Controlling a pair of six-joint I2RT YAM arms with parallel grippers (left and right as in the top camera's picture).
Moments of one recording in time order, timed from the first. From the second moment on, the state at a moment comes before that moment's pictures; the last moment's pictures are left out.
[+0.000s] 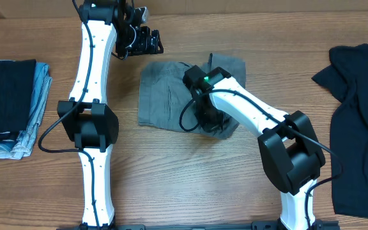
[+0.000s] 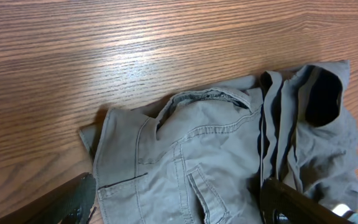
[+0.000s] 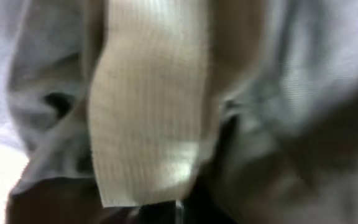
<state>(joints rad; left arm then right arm) -0.10 2.49 2.60 -1.39 0.41 -0.05 0.59 2.09 1.59 -1.19 0.11 0.11</state>
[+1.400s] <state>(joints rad) -0.31 2.49 2.60 -1.36 0.42 -0.05 0.30 1.97 1.37 -0.91 -0.52 0.01</state>
